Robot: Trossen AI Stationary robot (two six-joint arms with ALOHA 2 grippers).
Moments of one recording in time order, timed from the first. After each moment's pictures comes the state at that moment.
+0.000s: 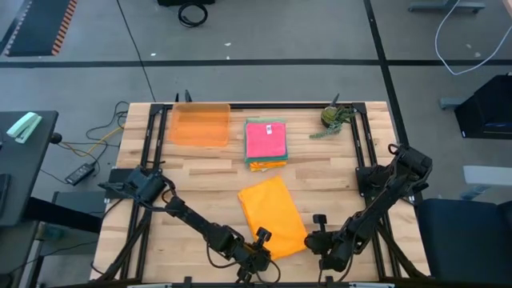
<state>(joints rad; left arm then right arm) -0.60 2.23 1.50 -0.07 -0.25 0.06 0.91 1.77 0.83 -0.20 0.48 0.76</state>
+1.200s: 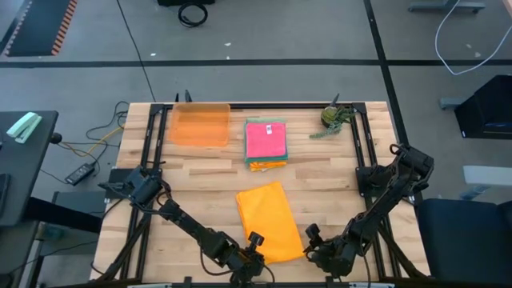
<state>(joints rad) -0.65 2.21 1.50 -0.17 -0.27 -0.06 0.93 1.76 0.83 -0.03 0.40 0.21</state>
